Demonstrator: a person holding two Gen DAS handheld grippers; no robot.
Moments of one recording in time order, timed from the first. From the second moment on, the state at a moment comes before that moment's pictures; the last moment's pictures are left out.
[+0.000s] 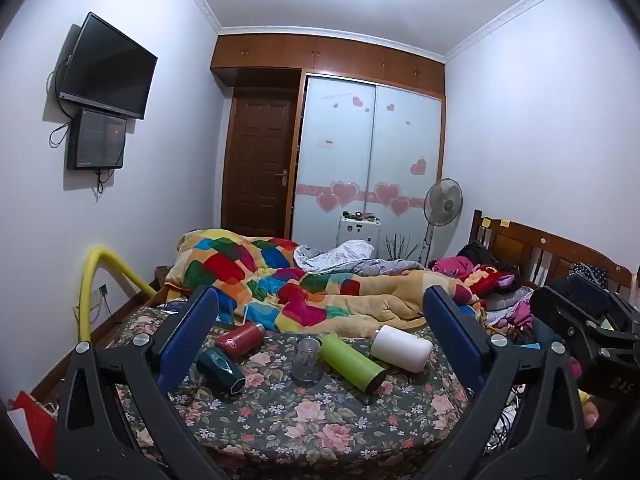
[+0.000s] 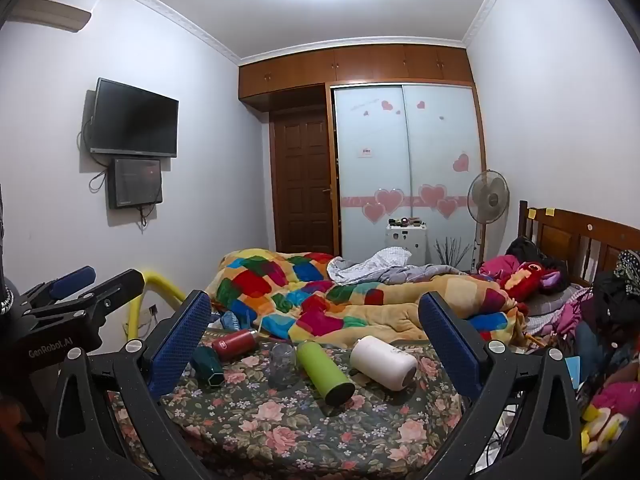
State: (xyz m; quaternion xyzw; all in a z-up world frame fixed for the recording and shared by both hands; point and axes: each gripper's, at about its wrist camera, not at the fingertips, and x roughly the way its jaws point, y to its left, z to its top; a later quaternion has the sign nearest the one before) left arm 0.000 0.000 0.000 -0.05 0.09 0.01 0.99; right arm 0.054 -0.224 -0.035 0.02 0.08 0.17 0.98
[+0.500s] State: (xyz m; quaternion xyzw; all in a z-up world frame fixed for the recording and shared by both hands) left arm 0.000 0.002 -0.003 -0.05 0.08 0.02 1.00; right arm 0.054 -0.224 -0.034 0.02 0.08 0.17 0.98
